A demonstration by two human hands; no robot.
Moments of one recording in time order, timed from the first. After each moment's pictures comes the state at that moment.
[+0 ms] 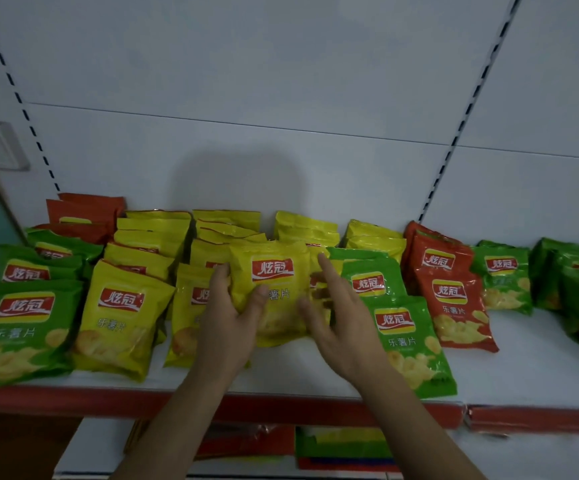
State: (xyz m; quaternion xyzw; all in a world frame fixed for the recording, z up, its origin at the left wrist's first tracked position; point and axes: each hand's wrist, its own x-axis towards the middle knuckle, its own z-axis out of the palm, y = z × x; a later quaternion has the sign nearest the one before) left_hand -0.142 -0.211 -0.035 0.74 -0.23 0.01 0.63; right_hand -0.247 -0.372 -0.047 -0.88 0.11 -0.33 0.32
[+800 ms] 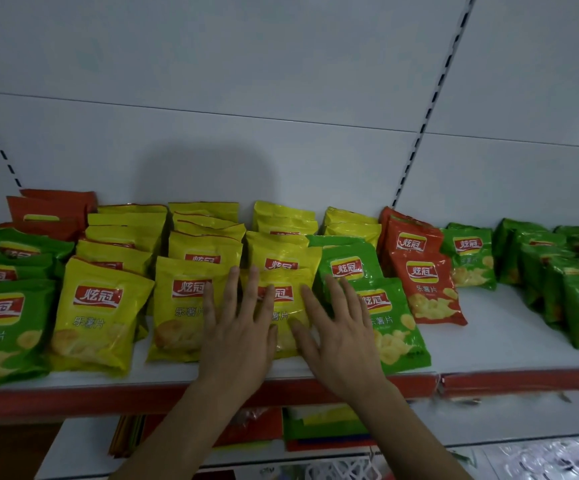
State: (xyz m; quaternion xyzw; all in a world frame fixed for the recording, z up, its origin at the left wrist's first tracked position) left_hand -0.156 -0.222 -0.087 0.89 -0.42 0.19 0.04; right_hand -0.282 -0.367 -0.084 -0.95 0.23 -0.22 0.02
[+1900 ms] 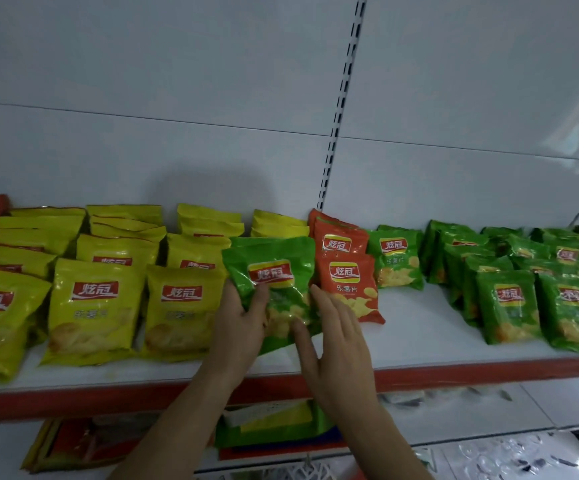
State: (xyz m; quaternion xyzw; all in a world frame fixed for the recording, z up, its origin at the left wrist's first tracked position) left_hand -0.259 -0.333 -0.037 0.64 -0.22 -0.14 0.72; right_hand -0.386 -0.429 -0.069 -0.88 0.20 -0.42 0.15
